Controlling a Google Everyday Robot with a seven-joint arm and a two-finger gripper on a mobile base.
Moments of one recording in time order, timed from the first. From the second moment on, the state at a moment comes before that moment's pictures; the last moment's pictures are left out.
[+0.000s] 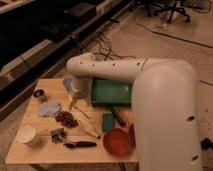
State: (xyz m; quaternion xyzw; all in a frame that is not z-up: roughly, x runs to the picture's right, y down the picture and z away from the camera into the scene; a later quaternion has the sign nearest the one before) arm -0.143 0.080 0.760 -0.39 0.13 0.52 0.75
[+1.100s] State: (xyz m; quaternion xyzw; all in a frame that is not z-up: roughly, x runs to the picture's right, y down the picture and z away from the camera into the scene) arm -0.209 0.089 0.815 -0.37 0.10 0.39 0.83
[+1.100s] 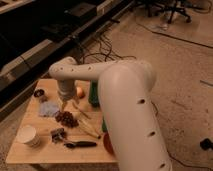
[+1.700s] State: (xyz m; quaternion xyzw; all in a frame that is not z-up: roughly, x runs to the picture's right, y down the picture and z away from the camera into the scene) arm -0.236 0.104 0.833 -0.38 0.05 0.38 0.84
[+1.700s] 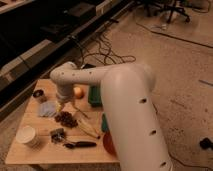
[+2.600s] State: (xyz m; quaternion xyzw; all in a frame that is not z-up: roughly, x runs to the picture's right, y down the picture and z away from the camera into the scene) arm -0.250 0.148 0.870 -0.46 0.05 0.39 0.80
